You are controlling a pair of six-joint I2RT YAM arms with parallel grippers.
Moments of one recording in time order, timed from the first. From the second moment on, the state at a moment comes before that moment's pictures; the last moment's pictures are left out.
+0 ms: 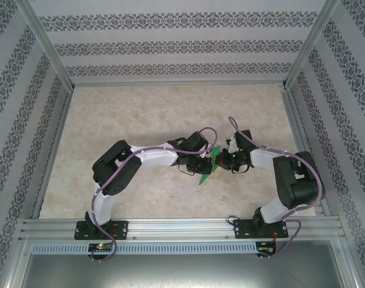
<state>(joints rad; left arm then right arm) -0.86 2.02 1.31 -0.28 0.44 -0.63 0.19 1.57 0.63 -0.21 -0.56 0.57</state>
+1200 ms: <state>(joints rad) -0.88 2.00 1.29 -0.31 0.32 -0.60 0.19 1.57 0.63 -0.20 -0.55 0.58</state>
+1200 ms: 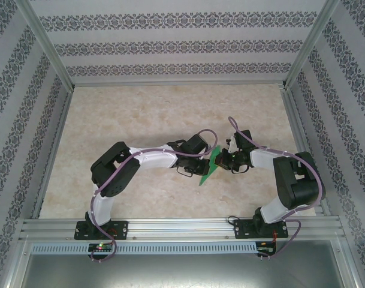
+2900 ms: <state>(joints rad) -0.91 2.08 1.35 -0.32 0.33 -0.52 0.19 1.46 0.58 -0.17 -0.62 0.68</state>
